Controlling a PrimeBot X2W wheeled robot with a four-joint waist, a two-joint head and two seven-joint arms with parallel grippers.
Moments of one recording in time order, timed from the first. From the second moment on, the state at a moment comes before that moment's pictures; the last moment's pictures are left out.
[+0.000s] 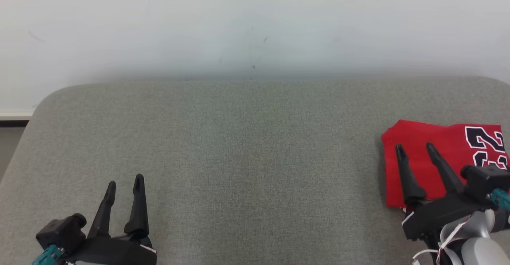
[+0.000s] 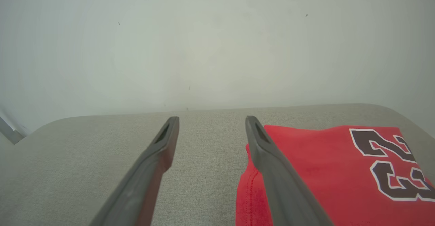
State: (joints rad) left arm -0.08 0.17 -0.24 0.11 -0.55 0.09 -0.16; right arm -0.08 -0.15 -0.01 0.00 0.35 0.01 0.07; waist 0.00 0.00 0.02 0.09
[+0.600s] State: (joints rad) left arm -0.06 0.18 -0.24 0.19 -0.53 0.10 -0.16; right arm -0.01 -0.08 -0.03 0.09 0.38 -0.03 -0.05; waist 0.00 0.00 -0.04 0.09
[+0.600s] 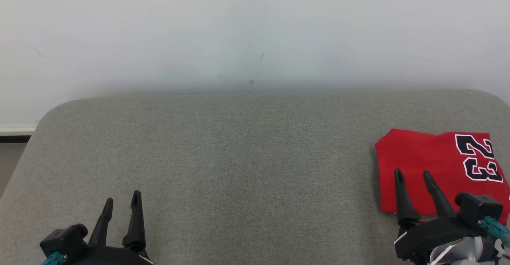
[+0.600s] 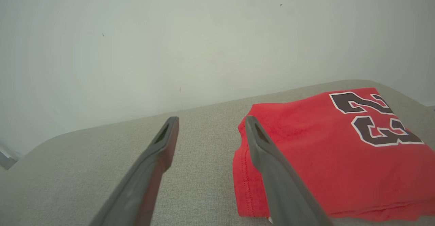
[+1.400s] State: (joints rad) left arm -0.01 0.15 -0.25 0.29 -0.54 0.11 -0.14; right arm 0.04 -0.06 0.00 0.20 0.38 -0.02 -0.08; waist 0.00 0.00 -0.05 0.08
